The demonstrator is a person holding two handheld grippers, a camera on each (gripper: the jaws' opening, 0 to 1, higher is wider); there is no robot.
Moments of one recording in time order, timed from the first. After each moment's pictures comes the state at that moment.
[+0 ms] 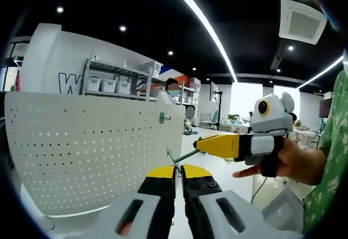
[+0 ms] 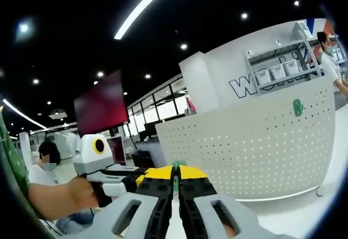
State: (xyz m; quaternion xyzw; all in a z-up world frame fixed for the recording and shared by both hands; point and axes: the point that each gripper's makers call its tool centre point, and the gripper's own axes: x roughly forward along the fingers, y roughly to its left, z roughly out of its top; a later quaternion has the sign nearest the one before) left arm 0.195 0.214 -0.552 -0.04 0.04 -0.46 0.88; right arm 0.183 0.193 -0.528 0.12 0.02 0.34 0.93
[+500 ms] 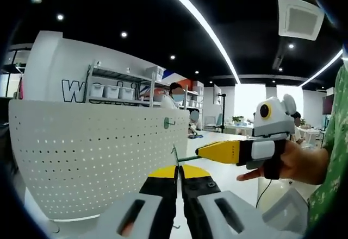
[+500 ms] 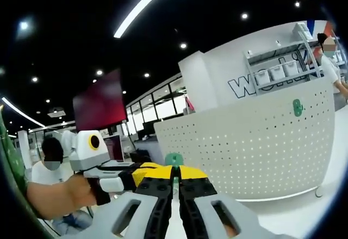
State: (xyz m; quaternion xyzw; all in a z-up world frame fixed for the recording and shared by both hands) left arm 0.200 0.220 -0.545 -0.04 0.02 -0.45 0.89; right arm 0.188 0.194 -0.529 0.12 0.02 0.34 0.93
